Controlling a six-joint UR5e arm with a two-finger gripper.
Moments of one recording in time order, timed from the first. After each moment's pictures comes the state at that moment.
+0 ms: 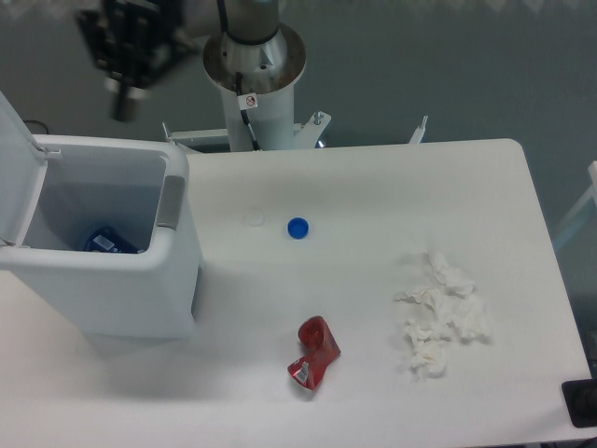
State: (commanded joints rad) arm 2.16 -1.43 -1.54 -1.04 1.09 0.58
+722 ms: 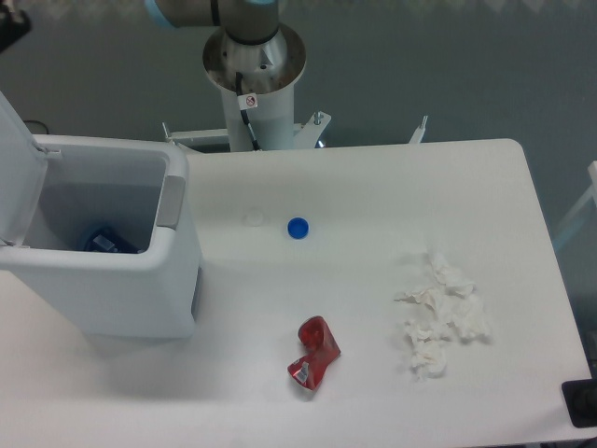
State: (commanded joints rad) arm 1.97 -1.45 -1.52 -1.03 1.06 0.68
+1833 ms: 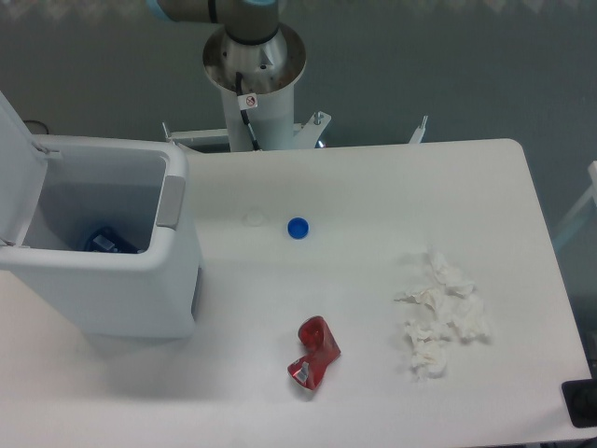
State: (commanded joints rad) arm 1.92 -1.45 -1.52 -1.15 1.16 0.67
